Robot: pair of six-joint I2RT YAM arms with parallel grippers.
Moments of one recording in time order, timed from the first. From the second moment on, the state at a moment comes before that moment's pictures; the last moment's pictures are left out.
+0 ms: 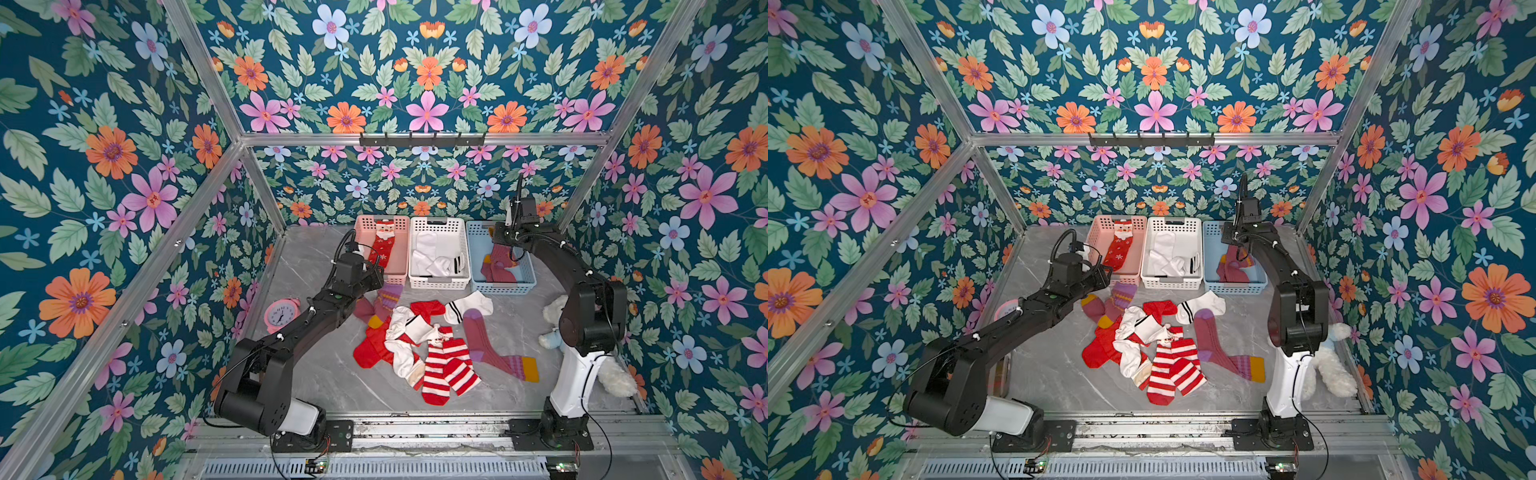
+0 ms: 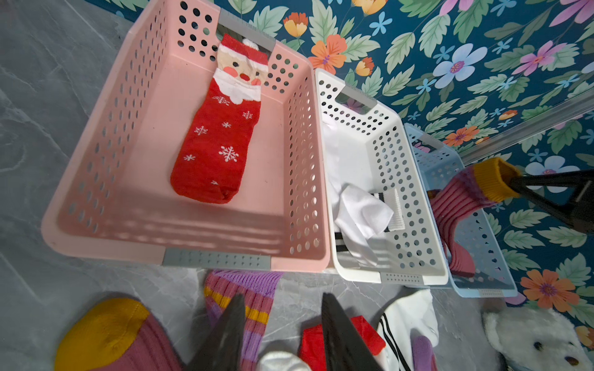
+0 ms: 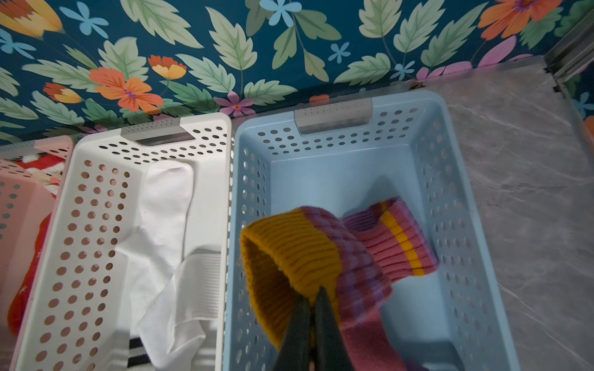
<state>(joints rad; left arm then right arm) -0.39 1.44 0.87 0.06 0.04 -0.57 0.10 2.00 1.77 -0.55 0.00 0.27</state>
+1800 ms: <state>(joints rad) -0.41 1.43 0.81 0.04 0.03 -0.55 0.23 1.55 1.17 -0.46 -0.12 0.35</state>
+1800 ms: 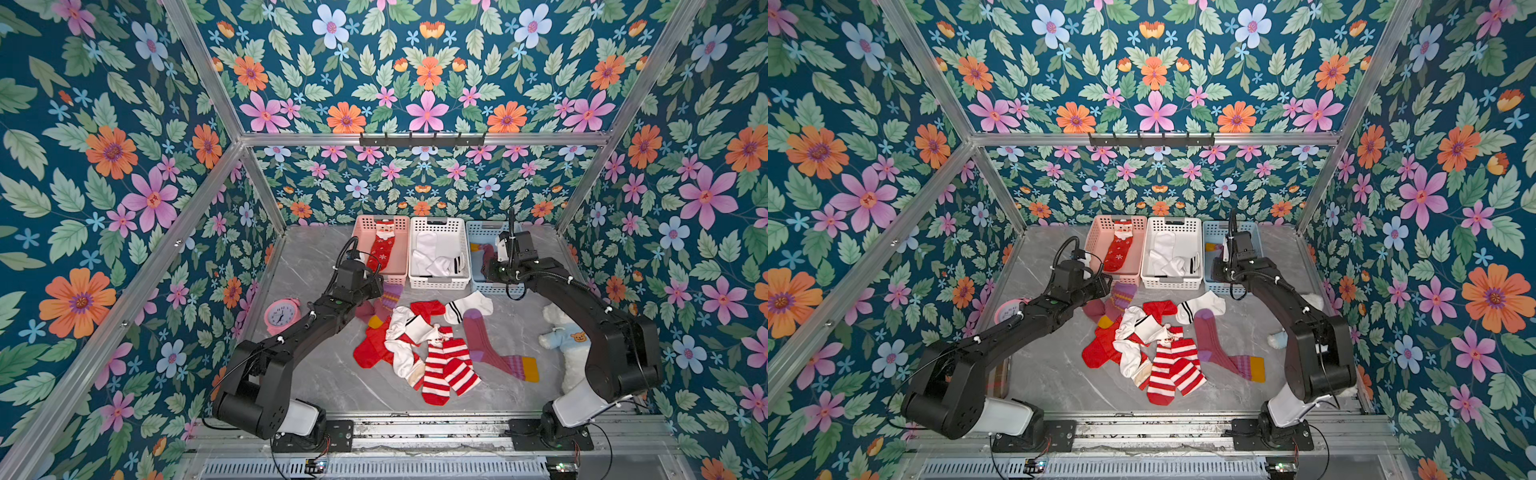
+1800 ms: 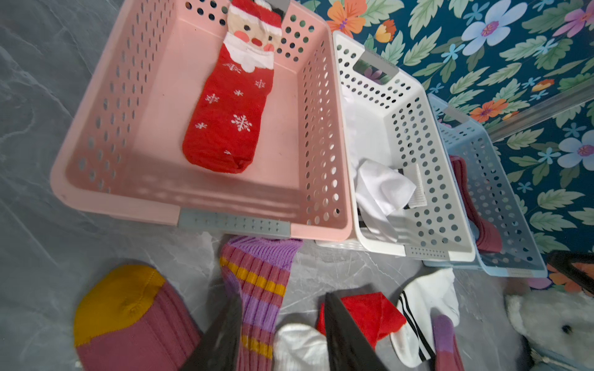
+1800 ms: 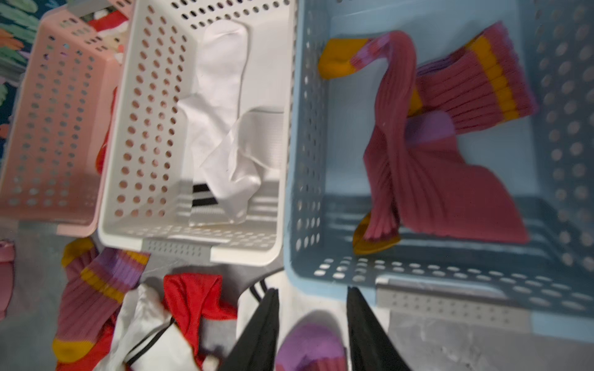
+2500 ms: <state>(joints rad) -0.58 1.29 0.58 -0.05 -0.12 -0.68 0.26 1.35 0.88 -0.37 -0.15 0.45</state>
